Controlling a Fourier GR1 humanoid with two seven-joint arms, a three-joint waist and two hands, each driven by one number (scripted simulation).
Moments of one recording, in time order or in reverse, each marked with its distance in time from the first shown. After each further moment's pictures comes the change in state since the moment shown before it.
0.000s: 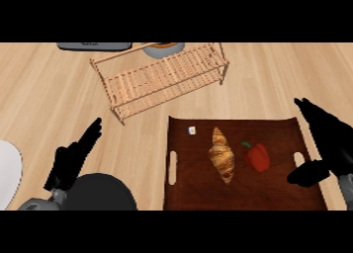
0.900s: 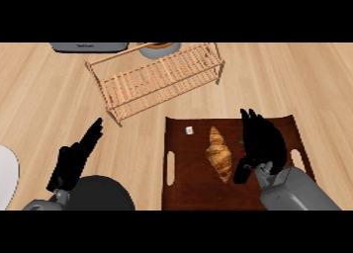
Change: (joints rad) left arm 0.012 -0.042 0.028 -0.021 -0.048 0.005 0.030; right arm -0.141 0.390 0.159 0.239 0.209 0.092 0.209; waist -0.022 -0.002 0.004
